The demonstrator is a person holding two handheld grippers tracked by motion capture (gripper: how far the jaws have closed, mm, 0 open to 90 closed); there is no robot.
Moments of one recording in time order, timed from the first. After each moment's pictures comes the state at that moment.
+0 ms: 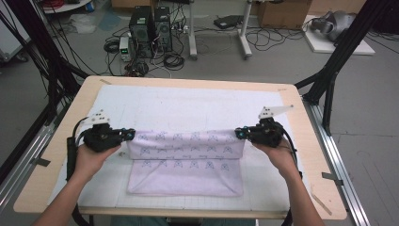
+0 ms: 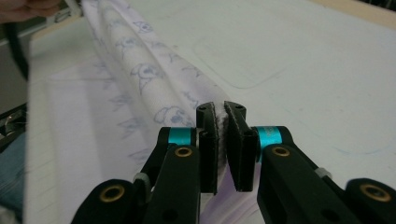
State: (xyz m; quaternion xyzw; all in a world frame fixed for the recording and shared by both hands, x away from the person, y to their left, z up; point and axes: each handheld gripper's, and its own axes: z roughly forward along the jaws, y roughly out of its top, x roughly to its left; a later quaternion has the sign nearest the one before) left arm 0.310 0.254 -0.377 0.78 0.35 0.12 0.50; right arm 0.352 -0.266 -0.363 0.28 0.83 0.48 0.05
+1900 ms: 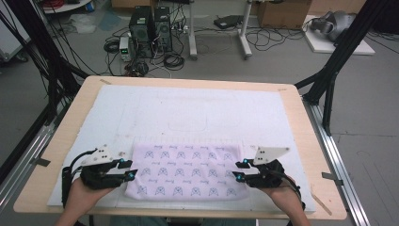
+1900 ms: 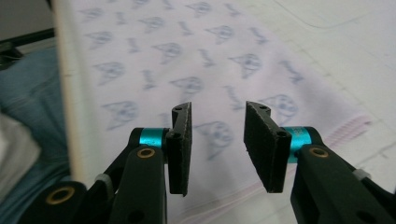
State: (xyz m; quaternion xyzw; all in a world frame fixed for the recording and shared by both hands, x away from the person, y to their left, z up) left arm 0.257 0.237 -0.409 0.83 0.32 0.11 0.45; right arm 0.267 -0.252 -0.402 0.22 0.87 0.42 0.09
